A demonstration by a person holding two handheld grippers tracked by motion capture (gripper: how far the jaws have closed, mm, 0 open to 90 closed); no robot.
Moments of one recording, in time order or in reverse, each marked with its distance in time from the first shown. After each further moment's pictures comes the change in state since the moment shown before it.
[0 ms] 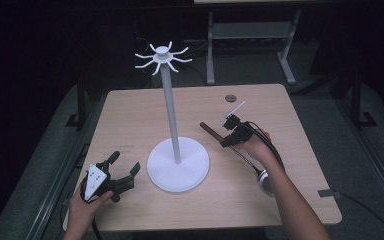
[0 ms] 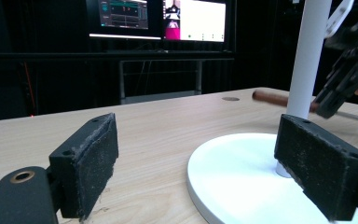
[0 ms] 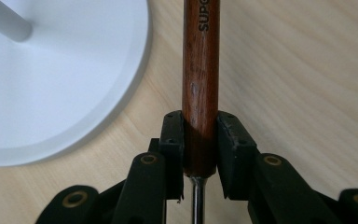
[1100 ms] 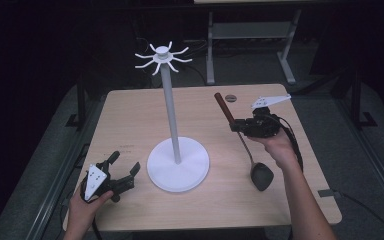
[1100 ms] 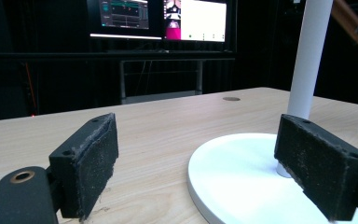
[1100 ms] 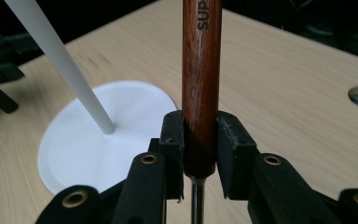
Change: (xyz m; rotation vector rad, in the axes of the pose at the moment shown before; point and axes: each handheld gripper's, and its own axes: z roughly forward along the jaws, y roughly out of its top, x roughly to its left) left arm 0.000 0.000 0.000 -0.001 0.003 -0.001; right arm 0.006 -0.030 -0.095 -0.484 0.063 0.006
